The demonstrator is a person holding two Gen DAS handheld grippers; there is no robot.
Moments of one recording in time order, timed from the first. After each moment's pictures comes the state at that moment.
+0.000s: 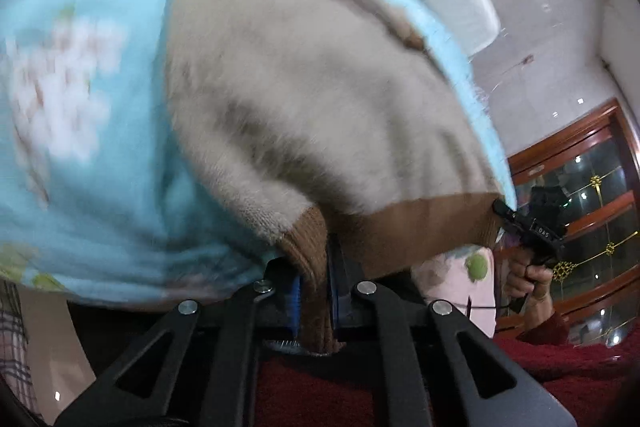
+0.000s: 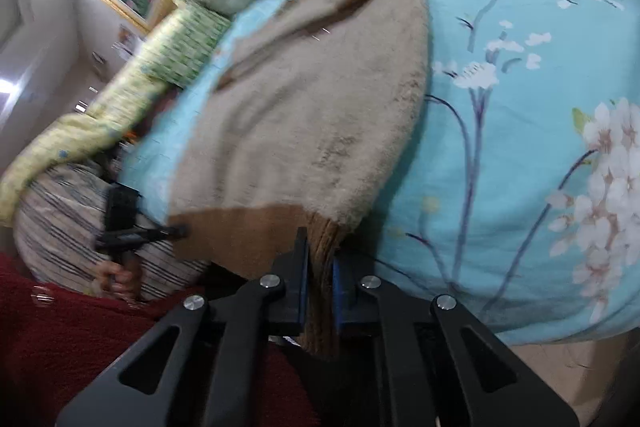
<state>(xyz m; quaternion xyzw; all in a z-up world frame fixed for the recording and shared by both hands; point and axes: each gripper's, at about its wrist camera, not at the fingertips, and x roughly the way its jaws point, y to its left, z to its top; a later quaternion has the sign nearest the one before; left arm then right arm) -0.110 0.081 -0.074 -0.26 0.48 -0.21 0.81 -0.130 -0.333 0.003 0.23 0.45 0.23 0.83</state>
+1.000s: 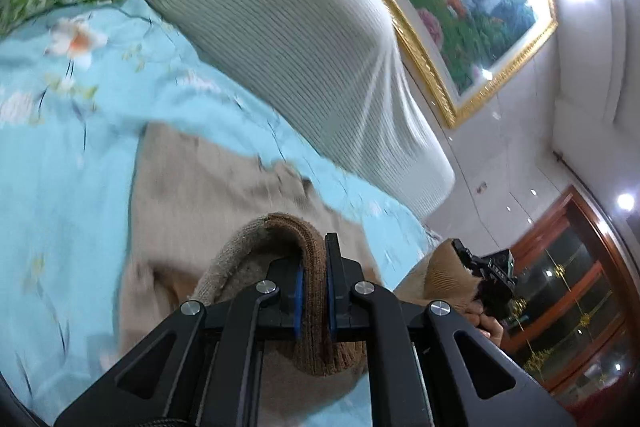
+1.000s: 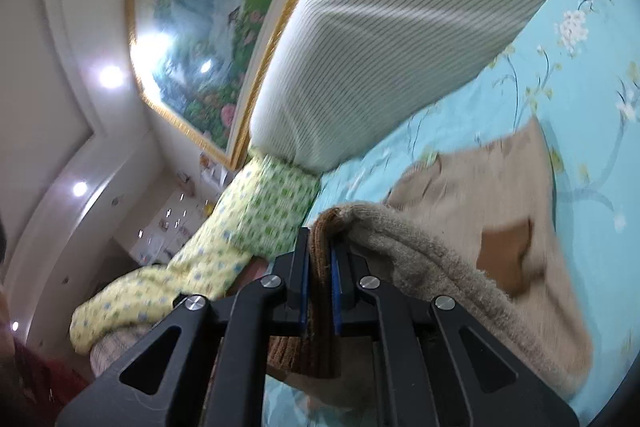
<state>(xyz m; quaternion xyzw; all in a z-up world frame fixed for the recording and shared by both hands) 0.140 0.160 0.043 -0.35 0.27 -0.21 0.87 0.146 -0.326 0.099 0.36 0.26 0.28 0.85</state>
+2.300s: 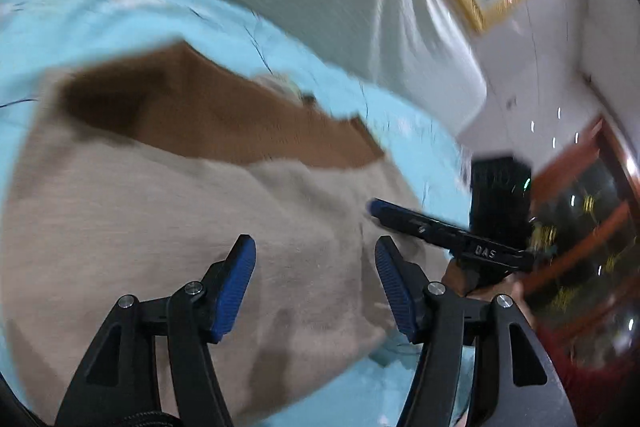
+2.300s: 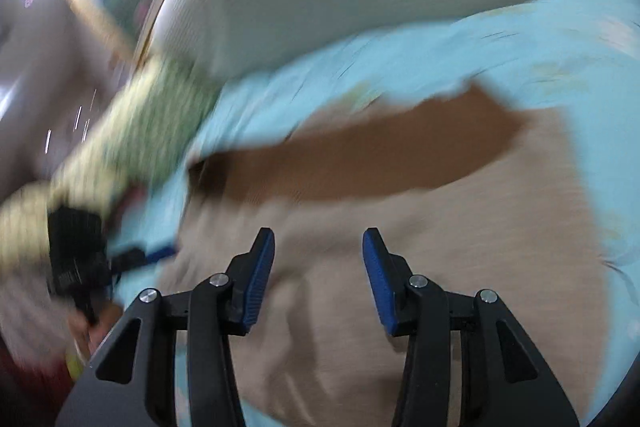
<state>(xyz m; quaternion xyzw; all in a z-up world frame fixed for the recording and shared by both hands) 0.247 0.057 -0.016 -0.22 0.43 -0.25 0.84 0.247 -0.235 0.024 0.11 0.46 0.26 0.84</state>
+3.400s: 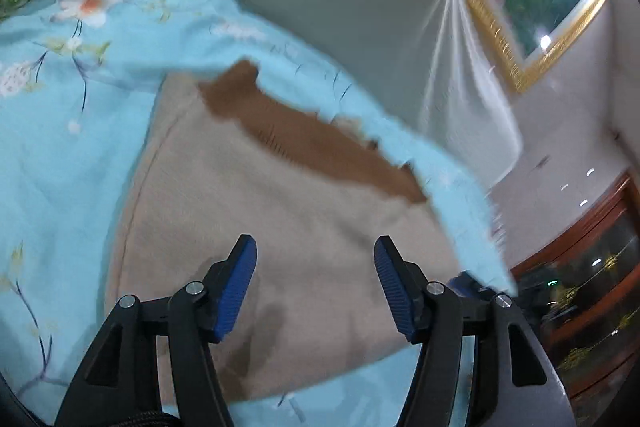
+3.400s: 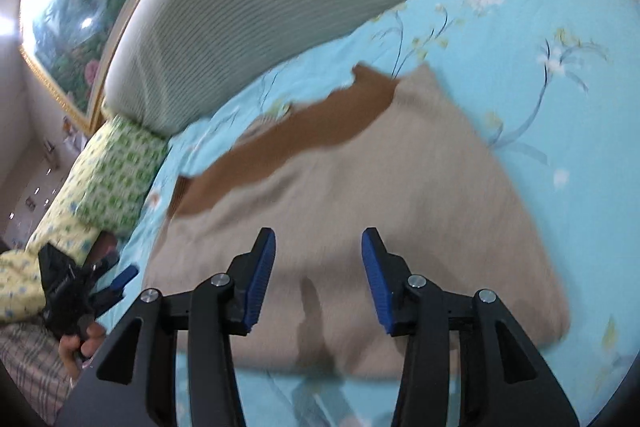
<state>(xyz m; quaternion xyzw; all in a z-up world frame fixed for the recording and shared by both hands) 0.163 0.123 -0.011 -0.28 0.38 -0.13 0.87 0.142 -0.305 0.023 0.22 0.39 0.07 0.89</state>
